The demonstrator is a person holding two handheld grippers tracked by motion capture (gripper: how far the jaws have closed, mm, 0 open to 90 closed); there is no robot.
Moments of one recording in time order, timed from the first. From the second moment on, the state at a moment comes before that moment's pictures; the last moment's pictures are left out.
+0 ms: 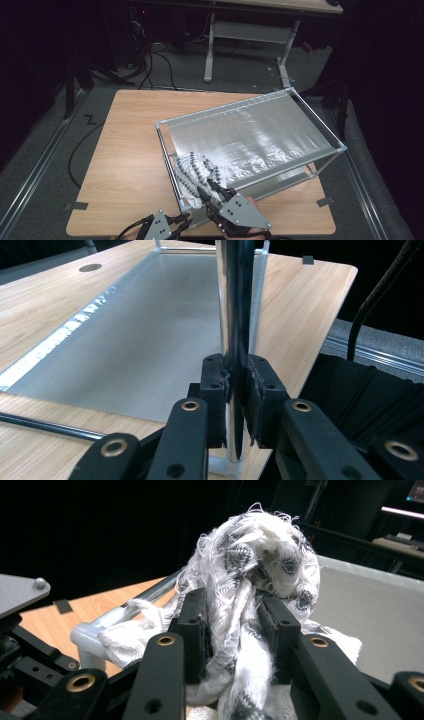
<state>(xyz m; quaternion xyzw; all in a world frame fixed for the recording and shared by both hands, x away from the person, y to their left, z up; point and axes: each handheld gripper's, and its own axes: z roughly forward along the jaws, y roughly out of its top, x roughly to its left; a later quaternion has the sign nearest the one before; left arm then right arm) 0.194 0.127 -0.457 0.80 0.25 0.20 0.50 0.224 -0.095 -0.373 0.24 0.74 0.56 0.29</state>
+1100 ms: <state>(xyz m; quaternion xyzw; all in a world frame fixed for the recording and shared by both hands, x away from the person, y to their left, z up) 0.189 0.173 -0.453 0.81 0.28 0.22 0.48 0.255 -0.166 -0.373 0.32 0.71 0.50 0.38</state>
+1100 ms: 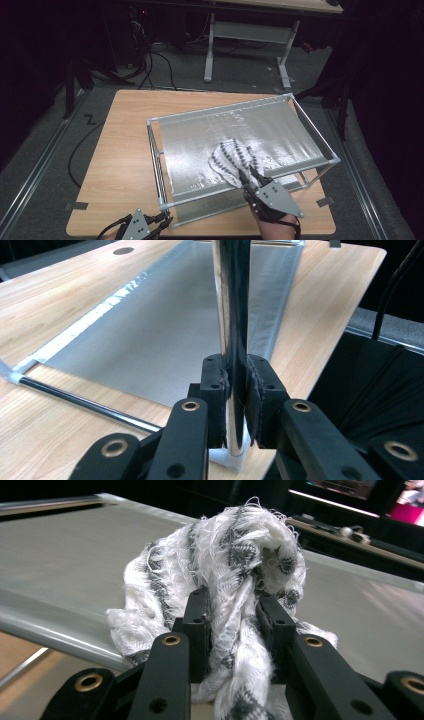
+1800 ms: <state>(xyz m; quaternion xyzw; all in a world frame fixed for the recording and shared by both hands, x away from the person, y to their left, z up) 0.193 0.180 -0.453 0.80 0.30 0.22 0.48 0.293 -0.278 -0.373 0.44 0.64 0.45 0.44</state>
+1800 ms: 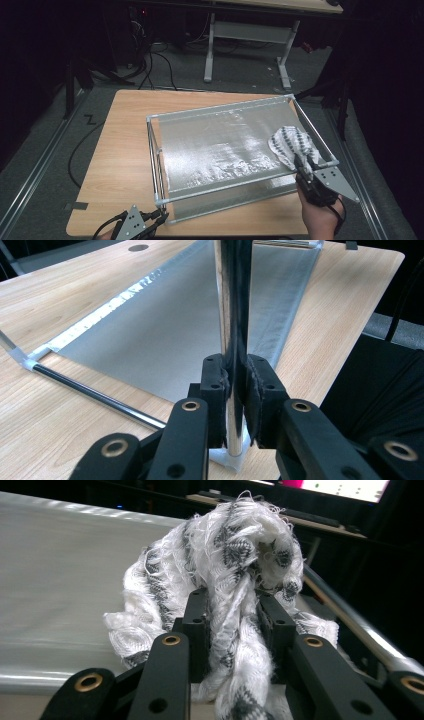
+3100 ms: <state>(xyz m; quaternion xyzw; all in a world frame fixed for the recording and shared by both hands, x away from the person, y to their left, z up) 0.192 0.164 -0.456 0.79 0.30 0.21 0.49 0.304 -0.307 -0.373 0.47 0.62 0.46 0.43</state>
